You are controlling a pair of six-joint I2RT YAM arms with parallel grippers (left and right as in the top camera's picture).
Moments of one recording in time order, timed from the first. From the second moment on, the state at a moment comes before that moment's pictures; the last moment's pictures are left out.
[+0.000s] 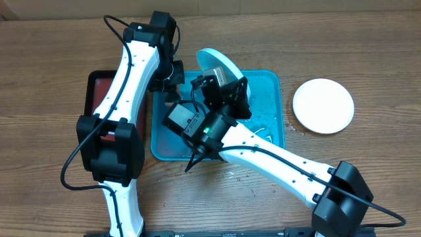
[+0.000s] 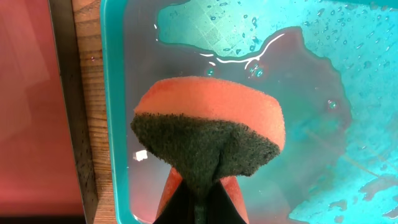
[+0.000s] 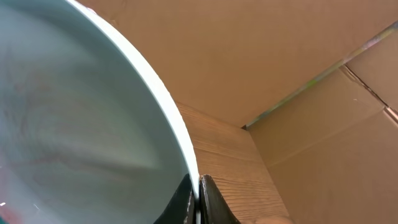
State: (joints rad) left arm -0.21 2.13 1.97 -1.34 0.06 -0.33; right arm 0.98 1.85 1.58 -1.06 1.40 0.59
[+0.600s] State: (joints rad) left arm -0.21 2.13 1.97 -1.34 0.06 -0.33; right arm 0.78 1.85 1.58 -1.05 0.80 0.64
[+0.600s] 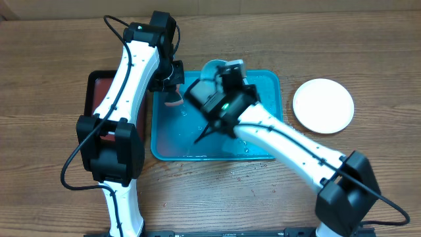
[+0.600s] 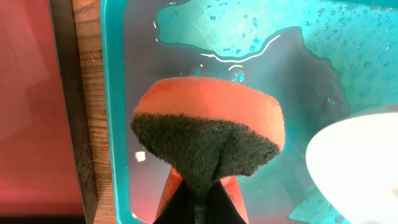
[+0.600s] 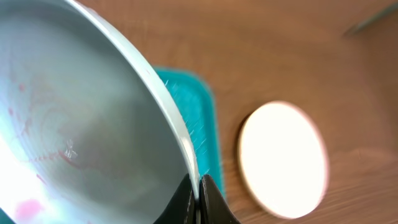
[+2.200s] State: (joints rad) left arm -0.21 2.13 1.97 -1.33 0.06 -0.33; right arm -0.37 1.85 1.33 -0.95 -0.08 0.49
